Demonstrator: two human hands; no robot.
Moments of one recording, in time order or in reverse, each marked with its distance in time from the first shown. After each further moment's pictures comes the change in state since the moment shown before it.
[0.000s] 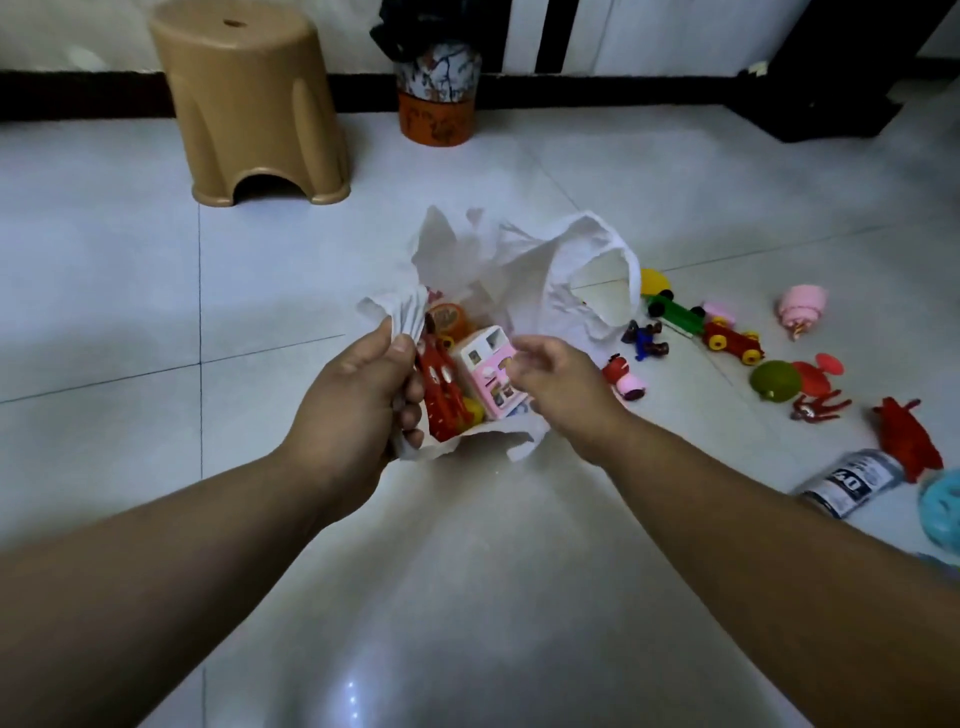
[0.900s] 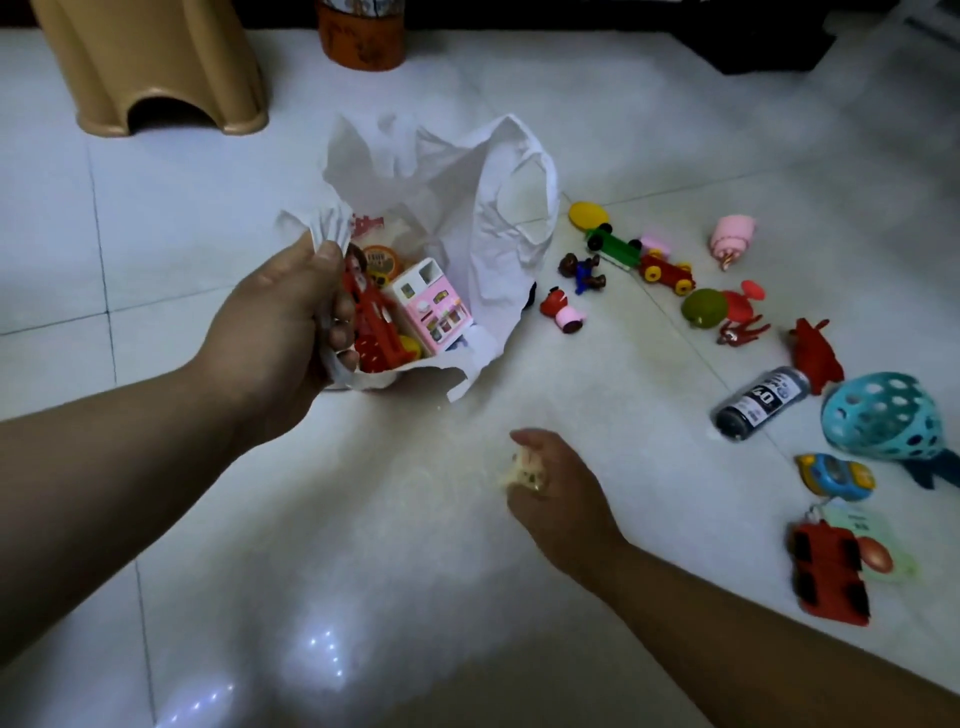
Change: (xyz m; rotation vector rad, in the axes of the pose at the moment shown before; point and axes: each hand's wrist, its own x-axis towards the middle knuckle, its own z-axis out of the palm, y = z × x) left_hand -0.006 -0.002 0.015 -0.002 -0.044 0.011; right_hand -0.135 0.113 -0.018 -0.309 0.076 -0.034
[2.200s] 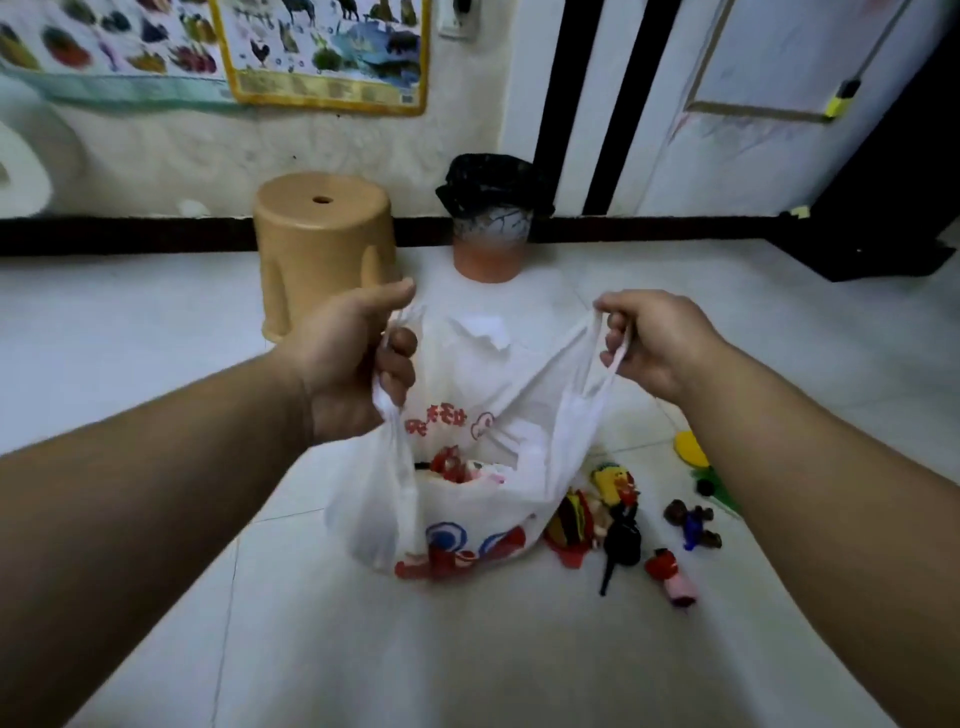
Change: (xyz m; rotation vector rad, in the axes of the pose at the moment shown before) left_hand 0.147 0.210 -0.043 -0.210 0.006 -0.230; right_hand 0.305 -0.297 -0.135 0.689 -0.027 0.094
